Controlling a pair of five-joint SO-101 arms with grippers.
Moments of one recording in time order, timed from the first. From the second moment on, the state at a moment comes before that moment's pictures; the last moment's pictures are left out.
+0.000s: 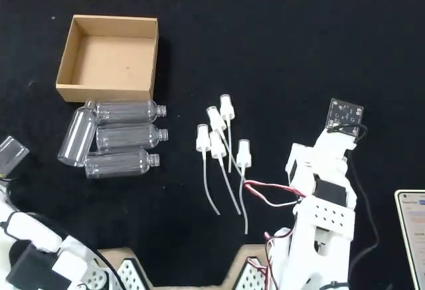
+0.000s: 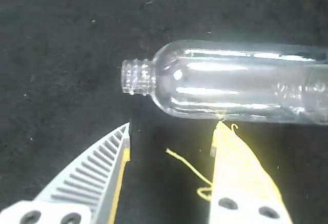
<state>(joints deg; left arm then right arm) -67.5 -22.8 55.4 31.9 -6.7 19.8 -56.7 78.0 39.2 1.7</state>
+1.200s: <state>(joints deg) -64.4 37.6 -24.8 73.9 23.6 19.8 -56.7 78.0 39.2 1.7</state>
